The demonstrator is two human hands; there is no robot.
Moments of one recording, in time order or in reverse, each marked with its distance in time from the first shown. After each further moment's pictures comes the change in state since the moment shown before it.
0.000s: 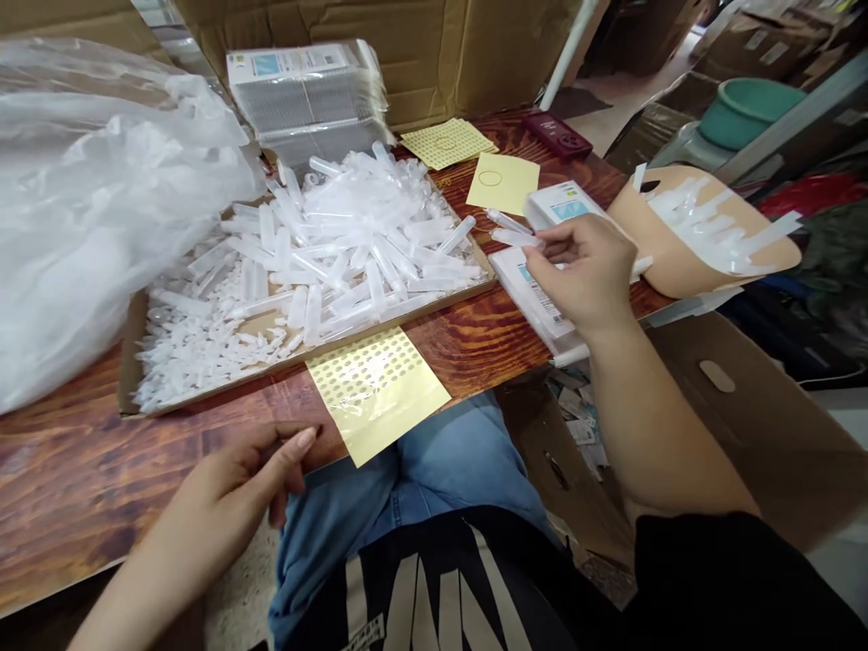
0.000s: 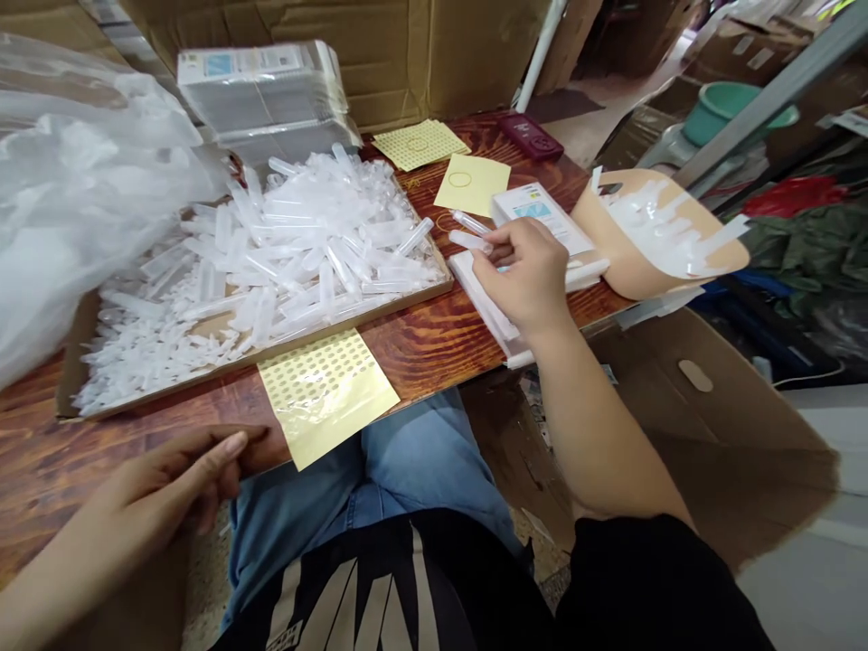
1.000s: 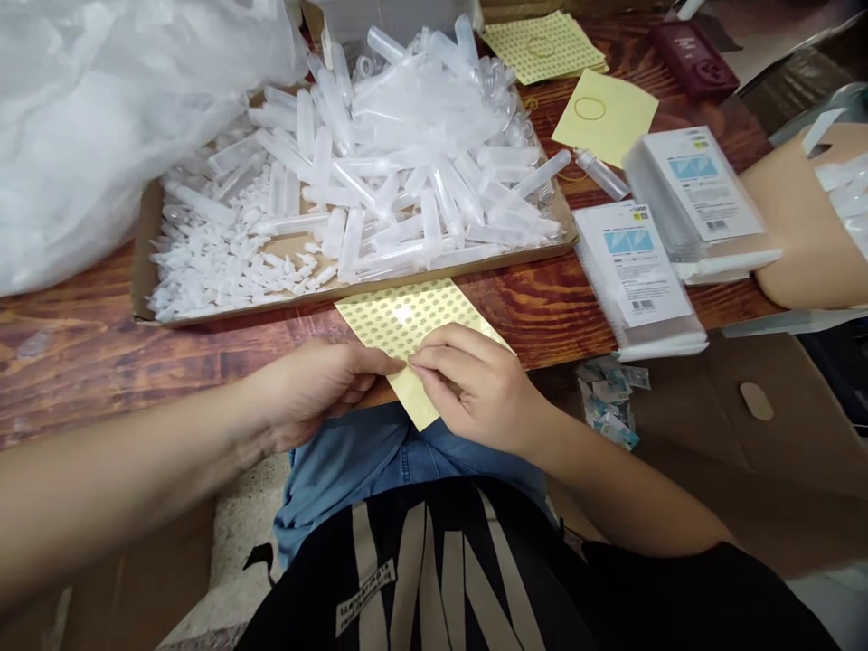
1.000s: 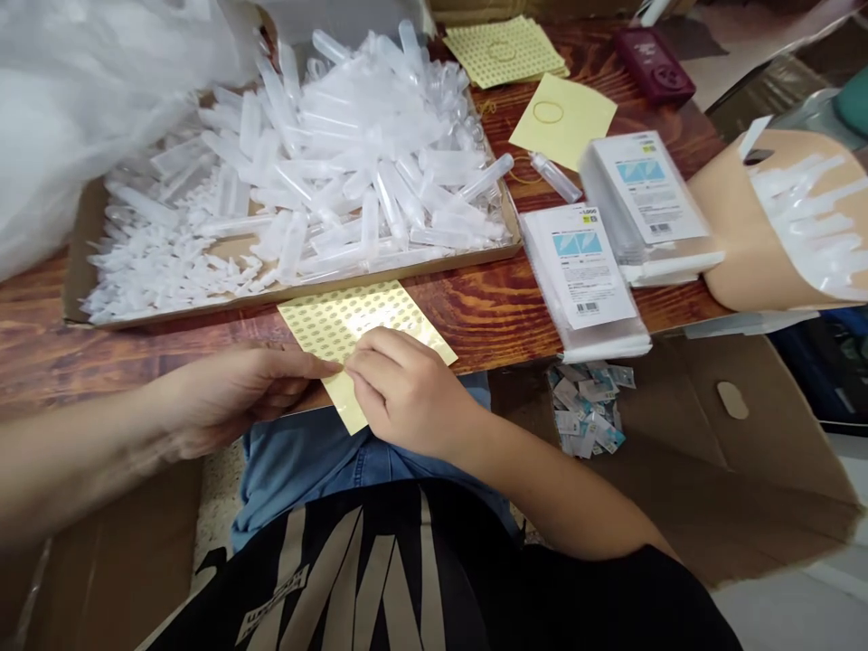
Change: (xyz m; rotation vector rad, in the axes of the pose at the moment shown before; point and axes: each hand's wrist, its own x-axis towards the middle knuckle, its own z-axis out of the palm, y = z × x) left_hand 0.045 0.061 0.044 -0.445 -0.065 -0.643; right_hand -0.103 -0.139 0.029 0.475 -0.652 -0.233
